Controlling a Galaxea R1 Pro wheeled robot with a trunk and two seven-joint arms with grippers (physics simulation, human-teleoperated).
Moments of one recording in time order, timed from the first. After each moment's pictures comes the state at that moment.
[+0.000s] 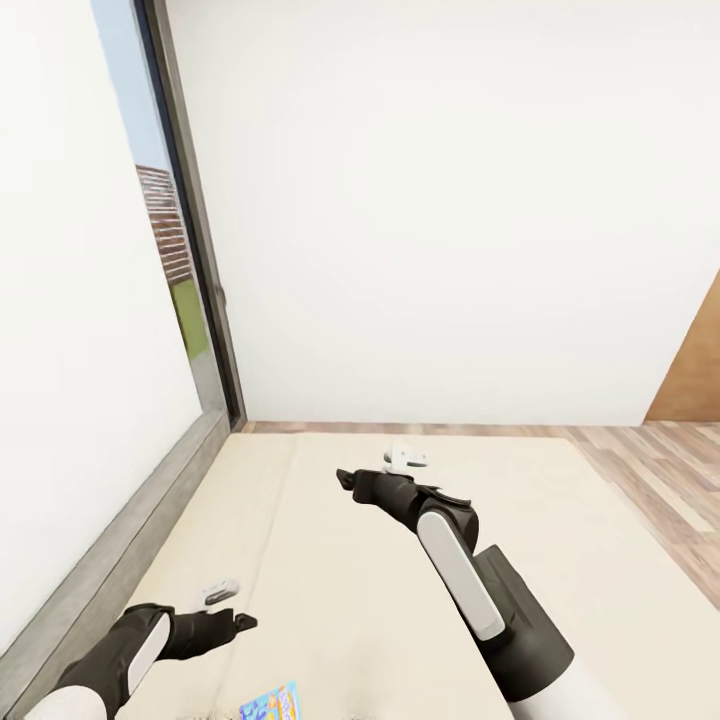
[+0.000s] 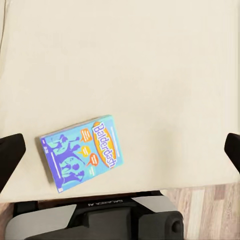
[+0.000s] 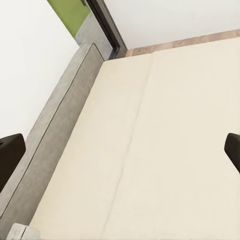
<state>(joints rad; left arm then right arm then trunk) -0.53 0.16 0.07 -0.50 0.20 0.62 -0.43 -0.54 0.09 0.45 -1.47 -0.75 0.70 -0.40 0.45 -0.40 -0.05</state>
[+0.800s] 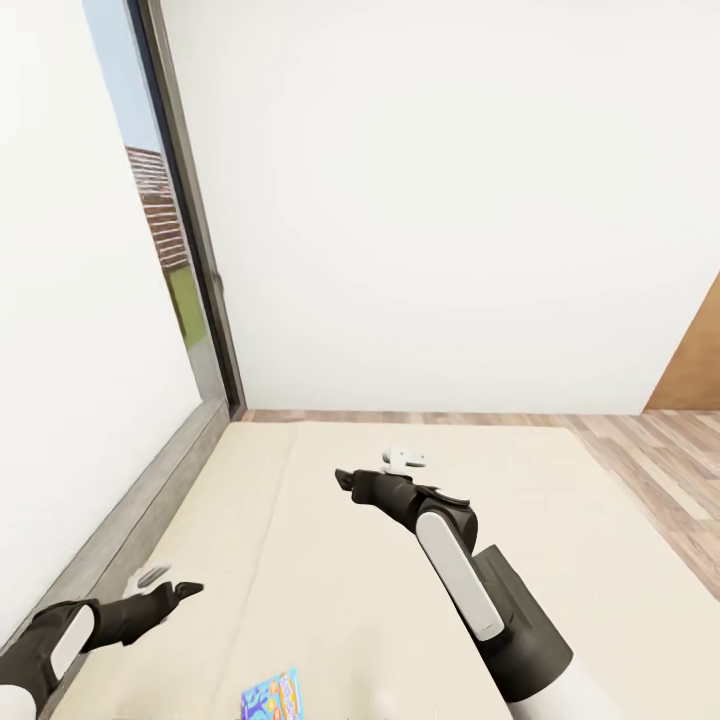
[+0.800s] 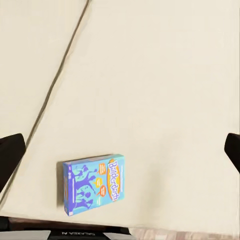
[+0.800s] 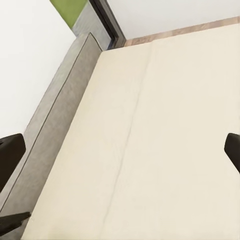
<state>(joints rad) -0.54 0.31 0.29 -0.50 0.29 0.66 -0.52 -0.54 0.09 0.45 -1.47 -0.75 0.70 -0.40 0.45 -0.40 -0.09</state>
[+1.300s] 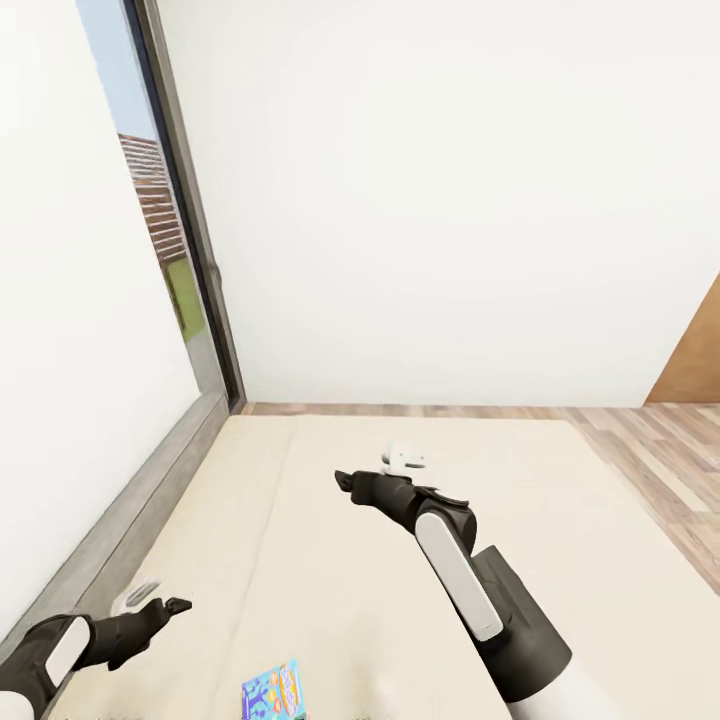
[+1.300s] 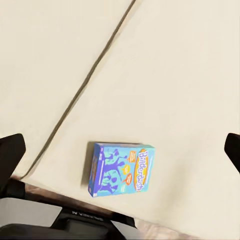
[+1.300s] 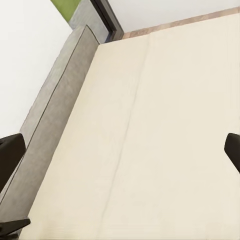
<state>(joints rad) -0.54 0.31 0.35 -0.43 0.33 0.67 -0.38 -0.54 0.09 0.46 -1.47 -0.75 0.69 -0.40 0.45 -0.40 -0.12</state>
